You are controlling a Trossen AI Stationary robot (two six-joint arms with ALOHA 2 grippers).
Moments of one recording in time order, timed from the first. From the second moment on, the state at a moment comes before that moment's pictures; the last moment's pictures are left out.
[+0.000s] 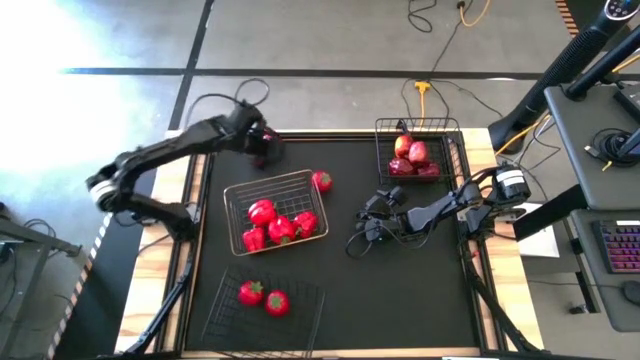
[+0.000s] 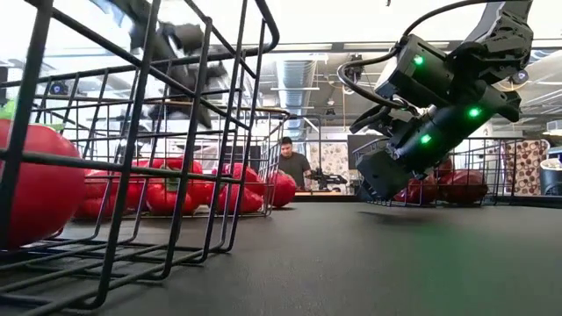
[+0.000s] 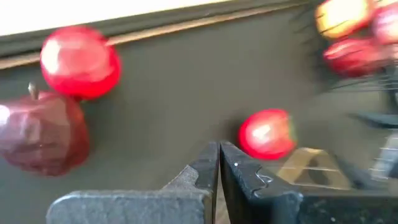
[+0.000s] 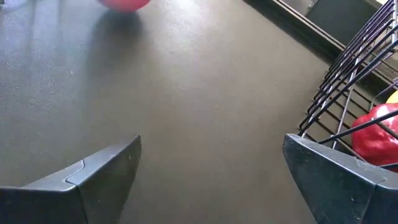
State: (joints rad) left arm 0.68 1.36 1.05 -0.58 0.11 -0.59; right arm 0.11 1.72 0.62 0.10 0.88 0.55
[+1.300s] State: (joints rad) left arm 0.27 1.27 1.02 -1.56 -0.24 -1.17; right arm 0.11 1.72 0.62 0.14 0.83 0.51
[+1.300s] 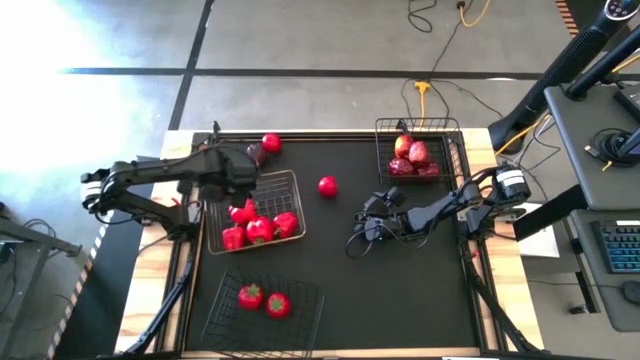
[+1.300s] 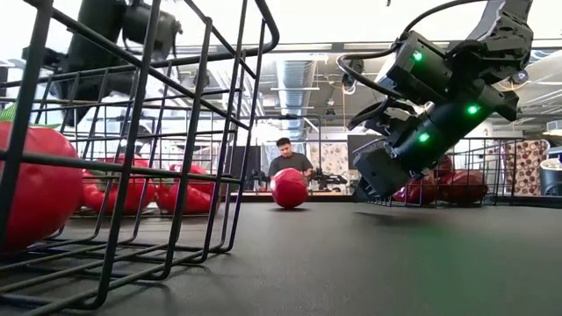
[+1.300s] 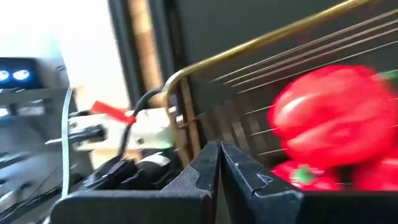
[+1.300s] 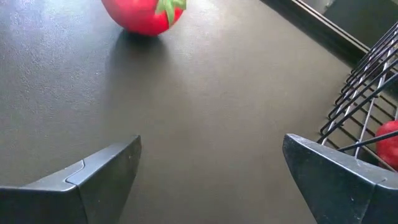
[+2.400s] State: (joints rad) left arm 0.10 1.85 1.69 -0.73 -0.58 -0.29; right arm 0.33 1.45 0.60 -0.05 1.05 0.40
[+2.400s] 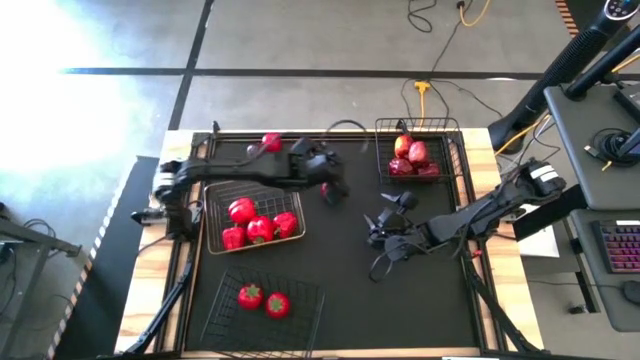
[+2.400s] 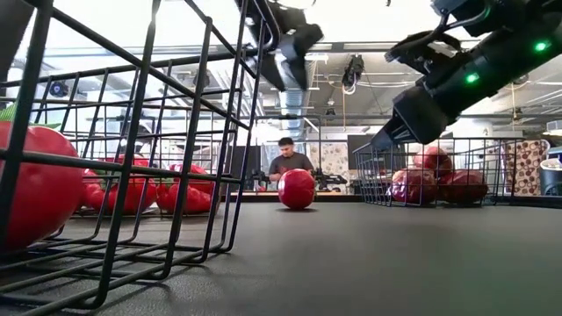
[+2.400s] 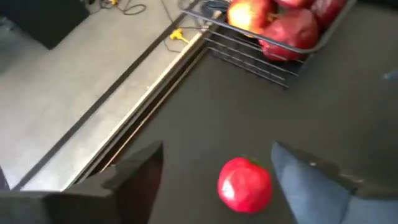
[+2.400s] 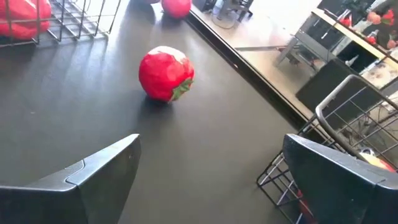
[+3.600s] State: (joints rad) left arm 0.20 2.43 2.31 -1.32 -0.27 -0.25; right arm 0.33 1.44 0.57 -0.04 1.05 0.41
